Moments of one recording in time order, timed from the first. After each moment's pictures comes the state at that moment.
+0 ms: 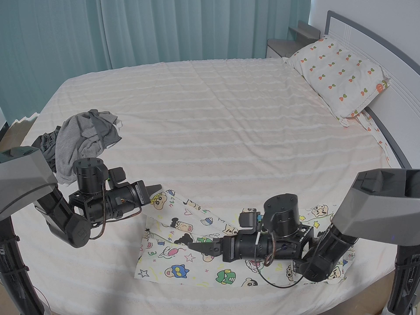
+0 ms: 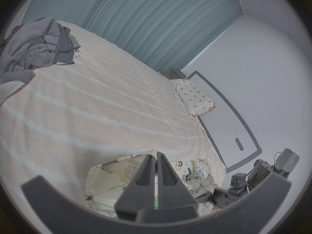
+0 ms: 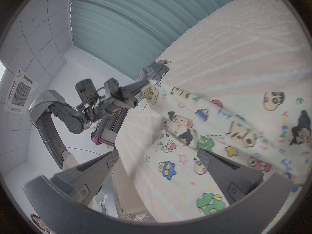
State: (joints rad) left arm -0.23 2.06 -0.64 -1.12 -0.41 -0.54; right arm 0.76 2.26 -0.76 -1.10 0.40 0.60
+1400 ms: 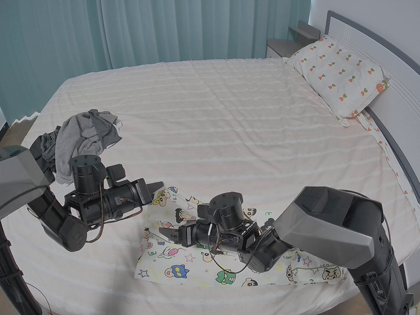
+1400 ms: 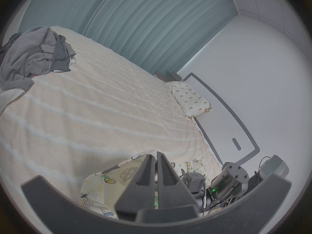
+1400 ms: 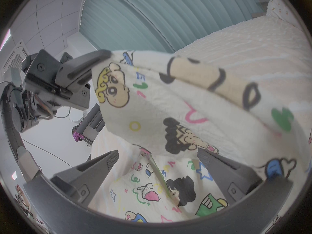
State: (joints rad) left arm -0.27 1.99 -0.60 -1.12 -0.37 -0.54; right arm 0.80 2.56 -1.28 -0.92 0.20 0.44
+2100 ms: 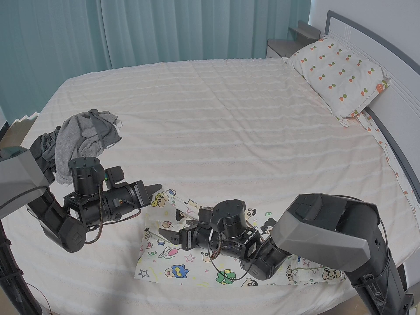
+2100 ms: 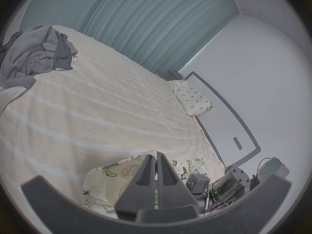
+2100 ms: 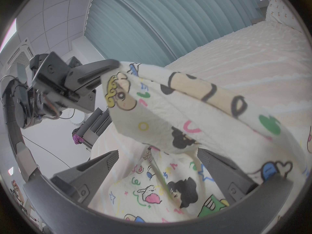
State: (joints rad) left arm -0.26 1.99 -0.59 -1.12 -0.37 -0.53; right arm 0.81 2.57 -1.19 -1.10 0.17 0.44
